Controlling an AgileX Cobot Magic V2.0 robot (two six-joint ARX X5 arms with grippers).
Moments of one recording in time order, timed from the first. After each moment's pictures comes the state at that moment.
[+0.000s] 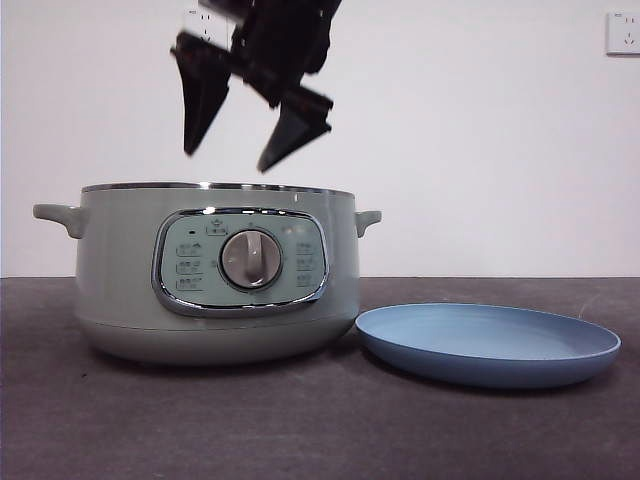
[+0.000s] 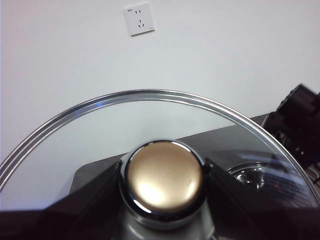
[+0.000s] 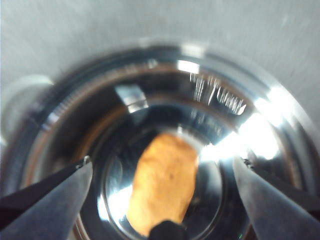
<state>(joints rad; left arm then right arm) -0.40 0.71 1.70 -1.10 -0.31 0.15 0.73 2.16 2.13 -0.89 -0.12 -0.11</state>
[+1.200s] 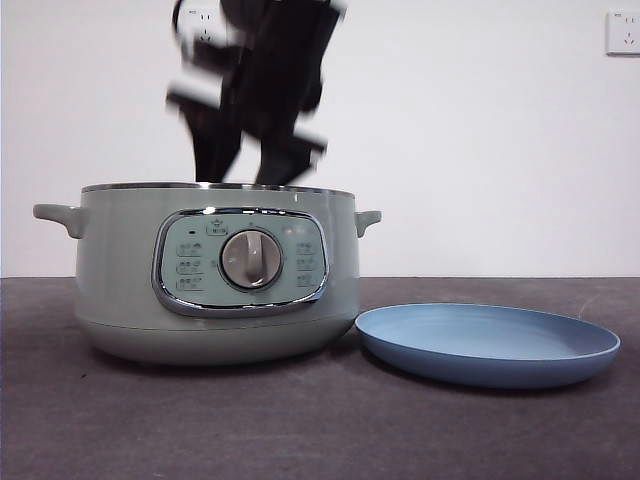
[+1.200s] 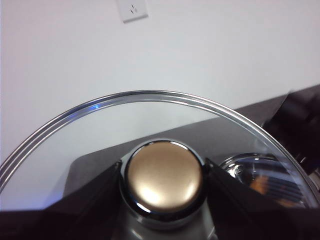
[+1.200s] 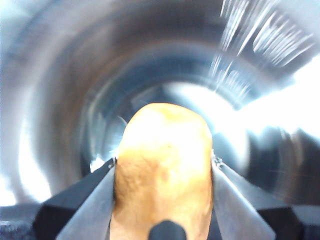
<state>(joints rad) -0.40 0.78 1.70 -1.10 -0.30 0.15 0.75 2.17 2.14 -0.98 -0.12 -0.13</state>
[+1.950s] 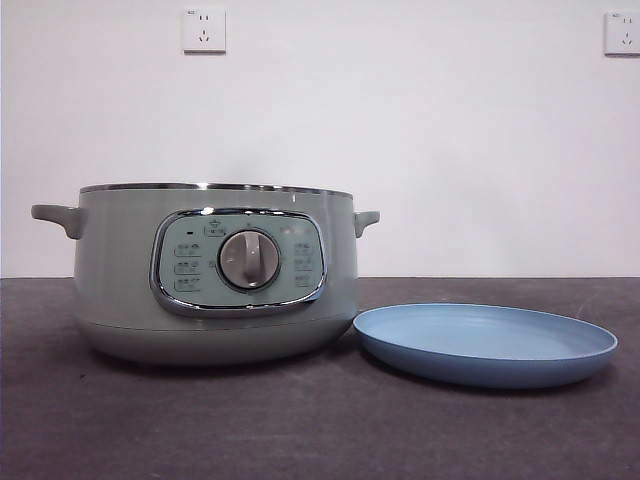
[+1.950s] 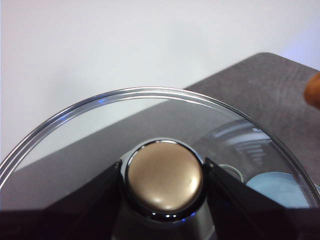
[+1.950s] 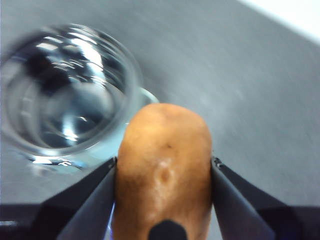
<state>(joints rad) -0.40 1.17 1.70 -0.83 0.06 0.15 0.51 1.61 2.14 -1.35 0.06 -0.12</state>
